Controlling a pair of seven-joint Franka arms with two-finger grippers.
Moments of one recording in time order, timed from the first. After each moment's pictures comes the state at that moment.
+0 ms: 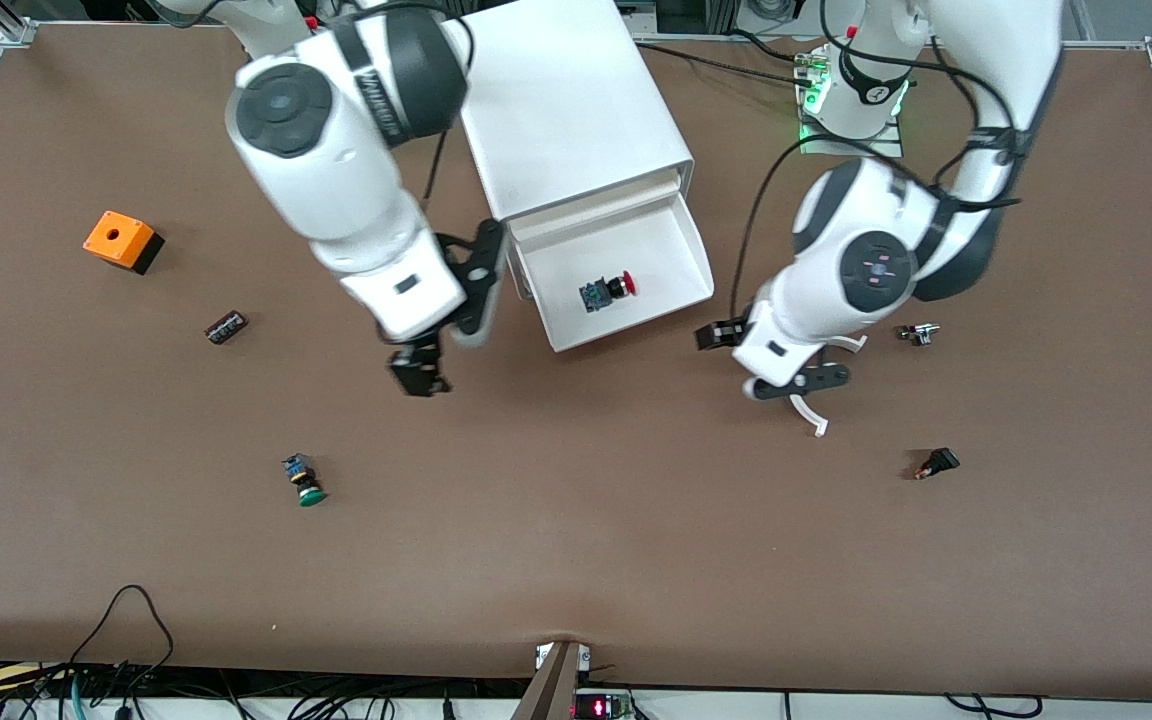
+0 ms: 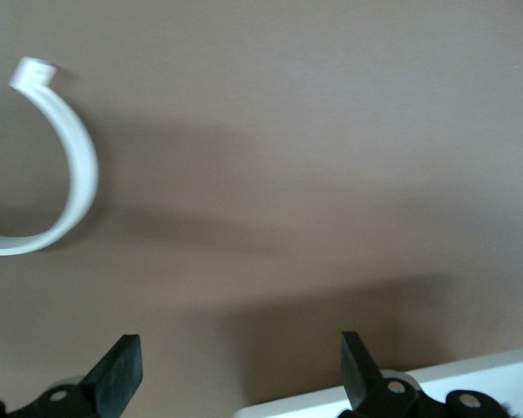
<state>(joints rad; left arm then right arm) -0.21 0.42 -0.27 -1.72 -0.11 2.05 -0.65 0.78 0.49 -0.38 -1.22 0.22 1.88 -0.92</state>
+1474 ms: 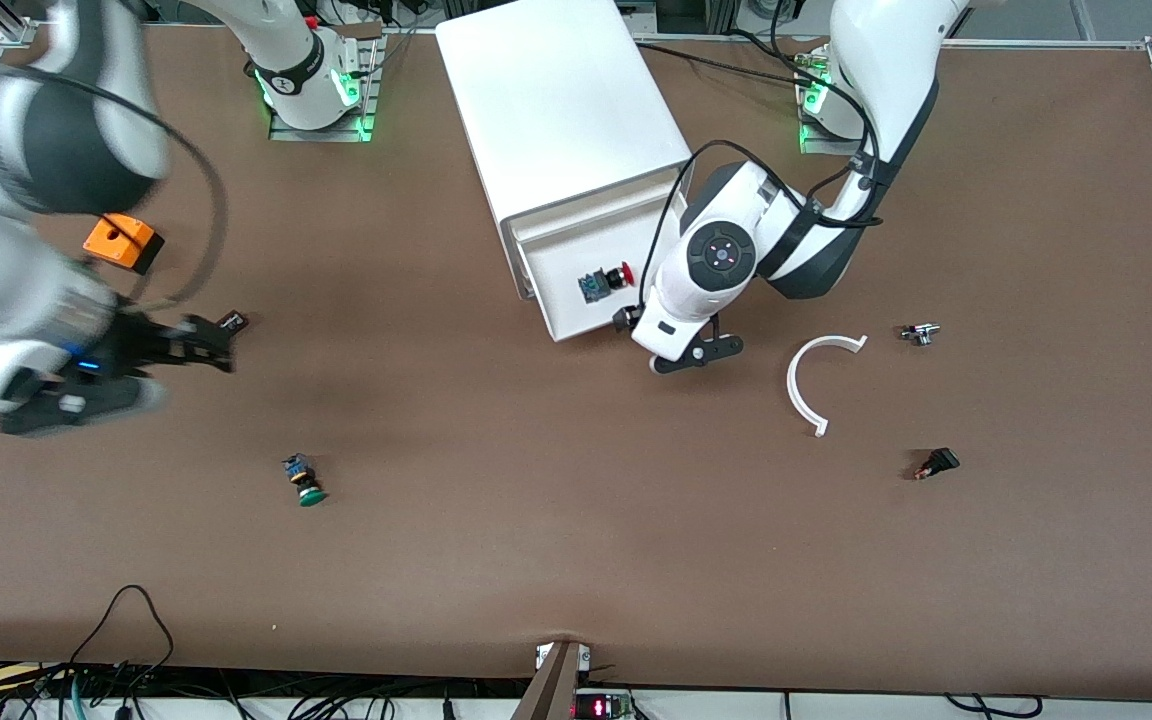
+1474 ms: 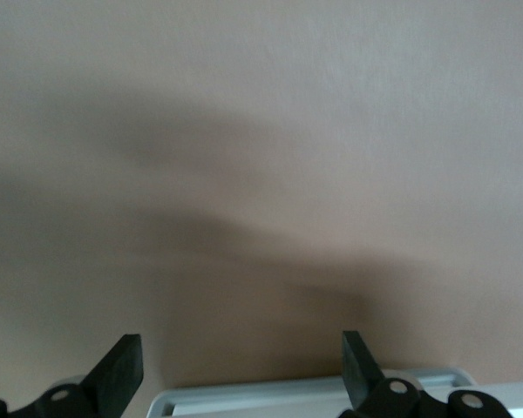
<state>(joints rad) -0.37 0.52 -0.29 -1.72 -0.08 2.09 -0.88 0.27 0.36 -0.24 -1.29 0.13 1.67 -0.21</state>
